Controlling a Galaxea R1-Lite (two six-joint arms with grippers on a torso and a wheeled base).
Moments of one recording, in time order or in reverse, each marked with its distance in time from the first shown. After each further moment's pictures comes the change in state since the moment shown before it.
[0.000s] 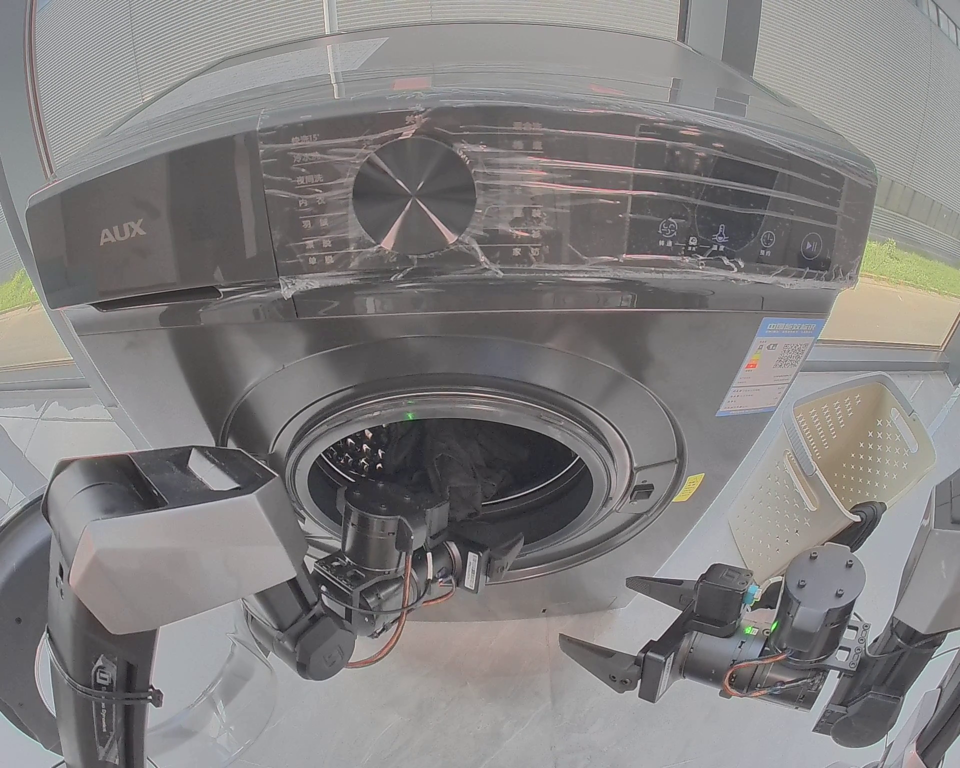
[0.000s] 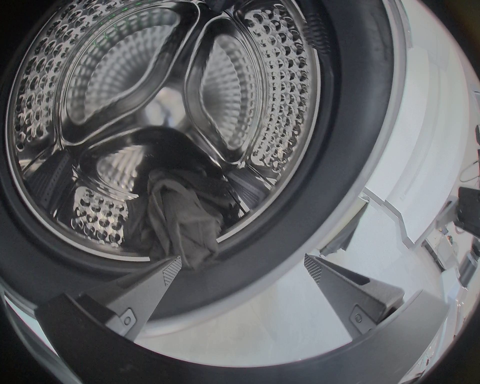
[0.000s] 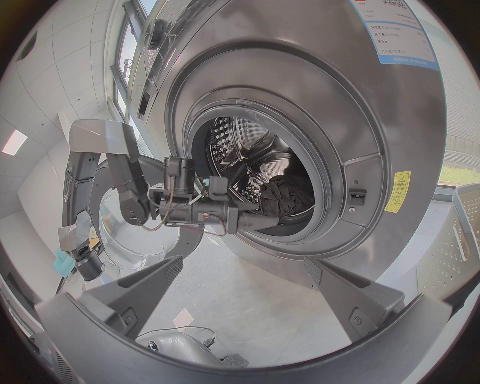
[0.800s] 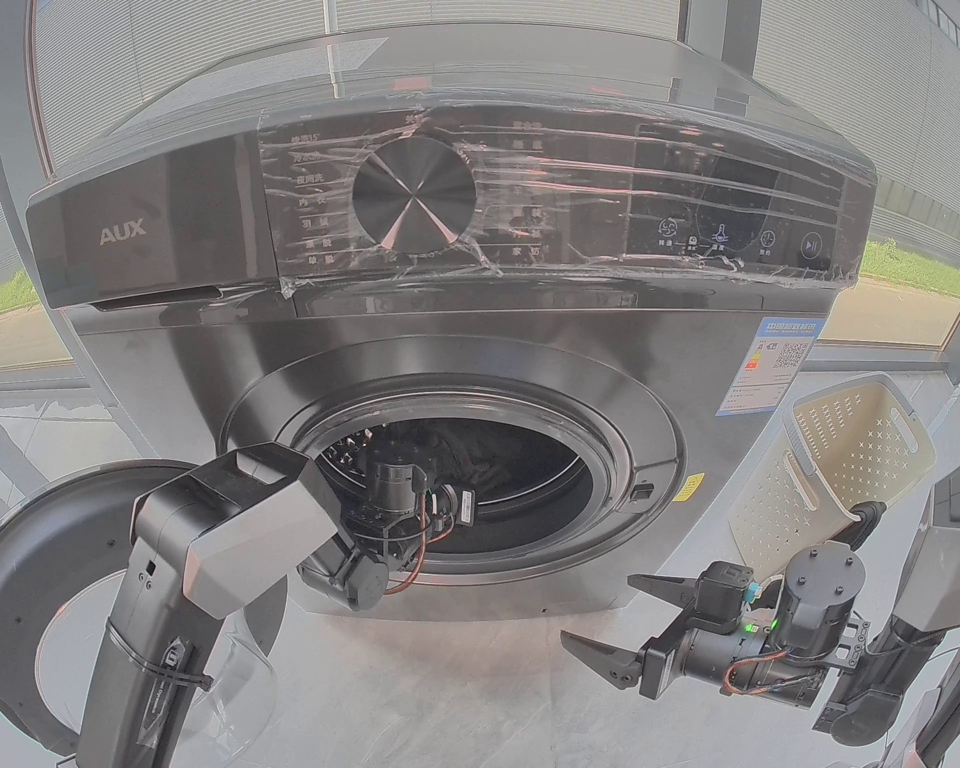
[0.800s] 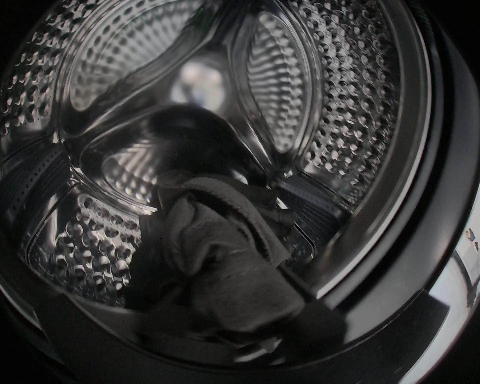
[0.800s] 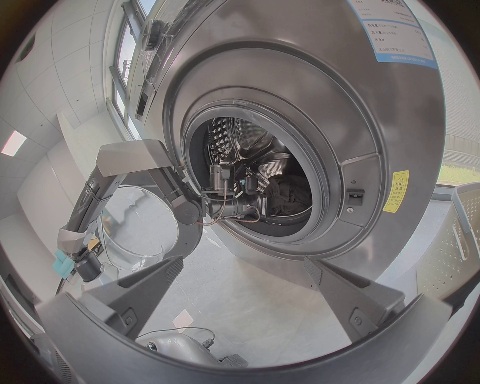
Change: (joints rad) left arm 0.125 0.279 -0.518 0.150 0.050 0.035; right arm -0.010 0.003 -0.003 0.000 0.003 0.001
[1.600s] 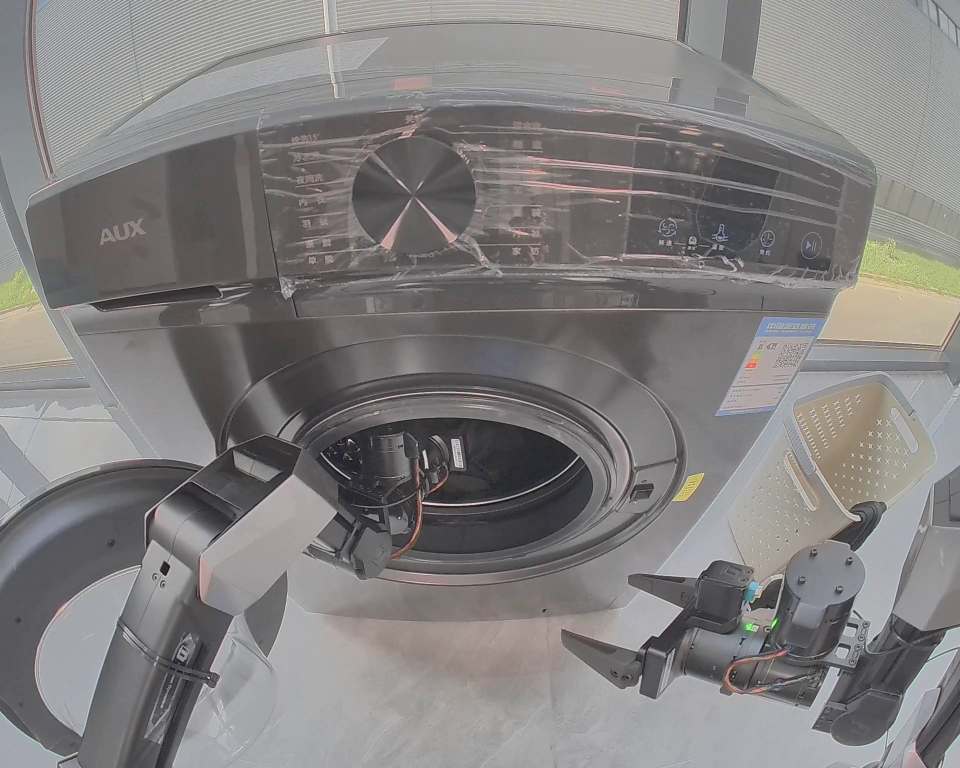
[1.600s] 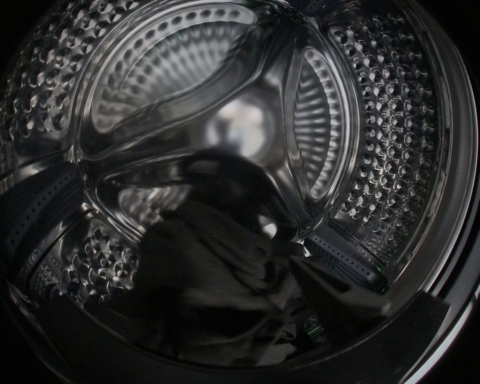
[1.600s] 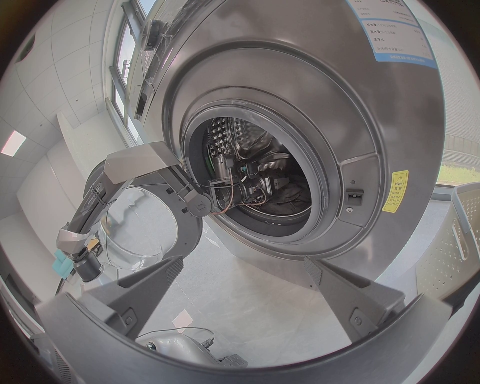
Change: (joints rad) left arm 0.042 0.073 -0.240 -0.028 0.090 -0.069; right arm -0.003 0.001 0.000 -0.001 0.000 0.000
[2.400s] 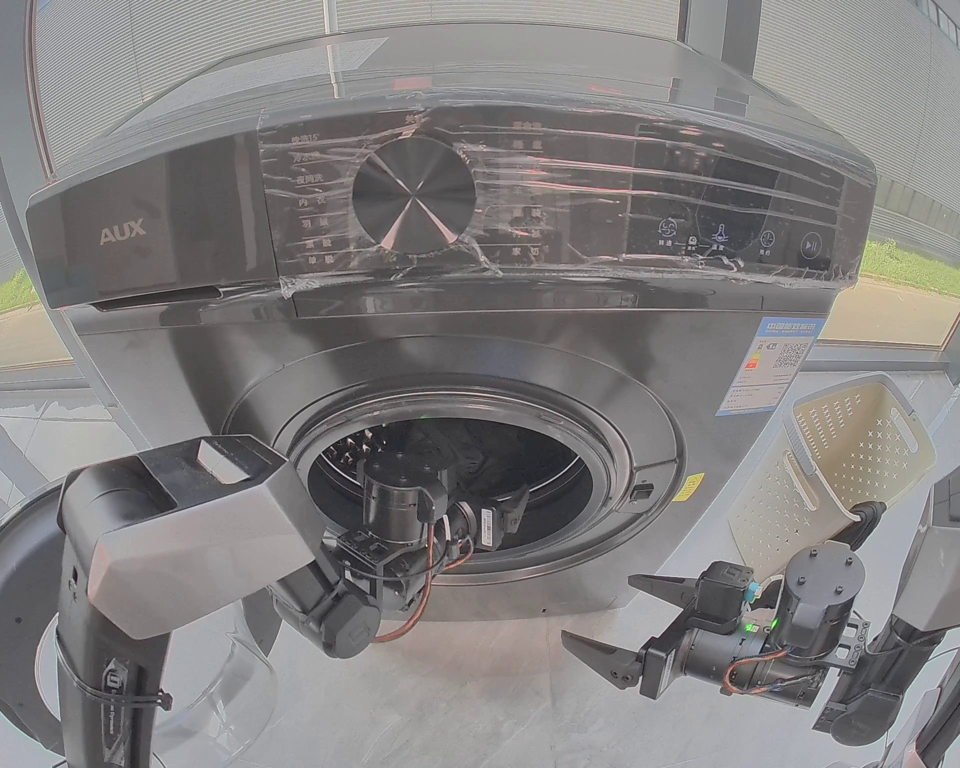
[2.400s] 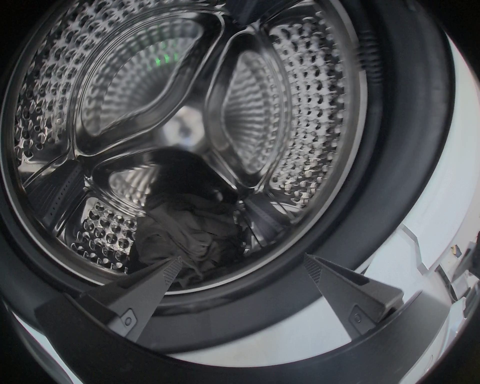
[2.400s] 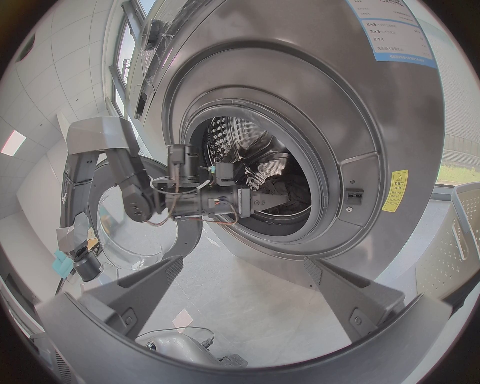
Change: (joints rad) left arm -0.171 -0.315 0.584 -0.087 -0.013 -0.030; right arm 0.001 0.000 0.001 0.000 0.000 -0.001
